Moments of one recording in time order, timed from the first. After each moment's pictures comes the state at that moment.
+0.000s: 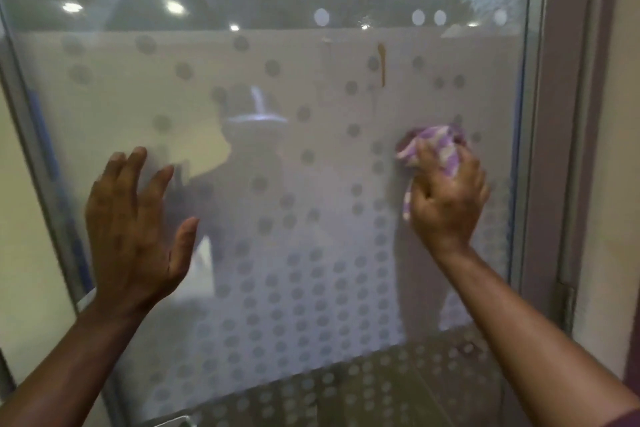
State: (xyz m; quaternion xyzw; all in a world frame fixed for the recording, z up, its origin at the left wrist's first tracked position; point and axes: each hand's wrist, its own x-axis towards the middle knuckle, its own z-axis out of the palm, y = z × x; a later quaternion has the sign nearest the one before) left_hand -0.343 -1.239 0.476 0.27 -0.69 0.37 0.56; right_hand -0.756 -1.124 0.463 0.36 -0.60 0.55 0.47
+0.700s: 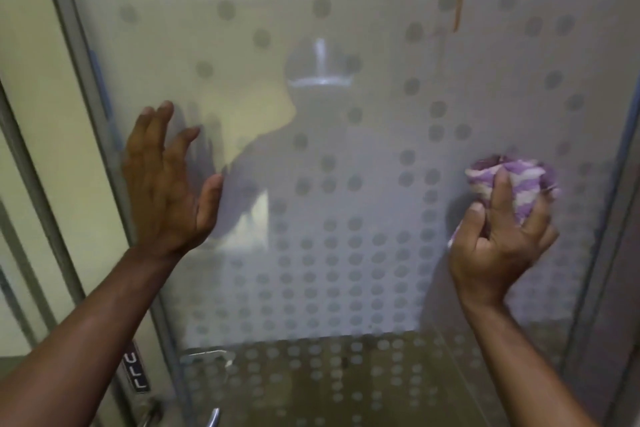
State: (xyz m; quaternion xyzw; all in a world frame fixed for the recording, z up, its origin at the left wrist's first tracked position) left_hand -0.332 -1.249 0.463 0.29 -0.67 0.35 0.58; right_hand -0.731 -1.135 0.376 0.33 -0.57 0.64 0.40
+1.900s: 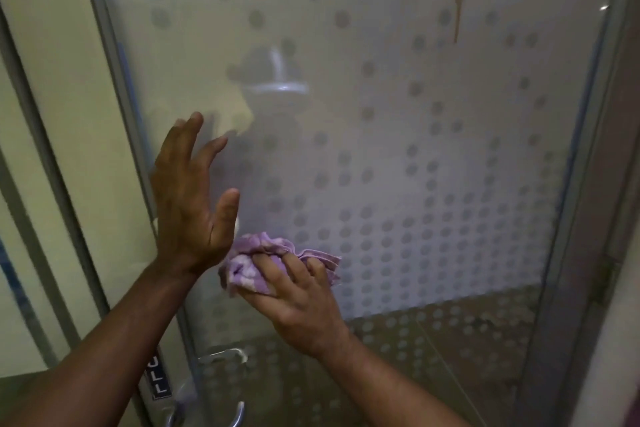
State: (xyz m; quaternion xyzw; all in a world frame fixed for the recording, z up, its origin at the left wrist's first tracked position) left_hand -0.314 -1.228 0.455 0.20 -0.72 0.24 0.61; right_hand -0.490 -1.176 0.294 0.72 -0.42 0.37 0.41
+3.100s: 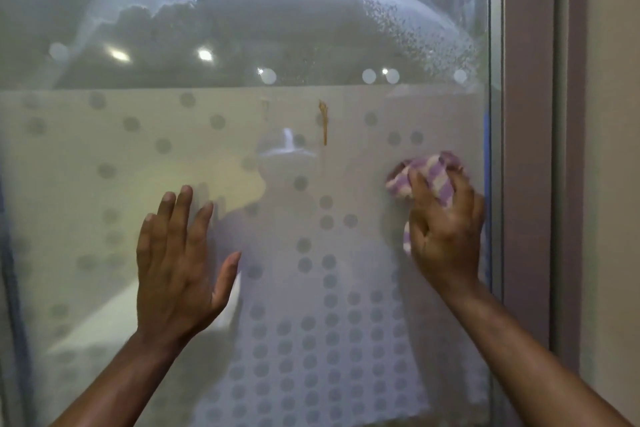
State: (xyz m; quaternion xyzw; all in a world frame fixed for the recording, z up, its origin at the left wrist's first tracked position) left_hand -0.482 -1.224 0.466 0.34 -0.65 0.41 0.54; right_hand -0.858 -1.112 0.502 0.48 -0.51 0.53 0.48
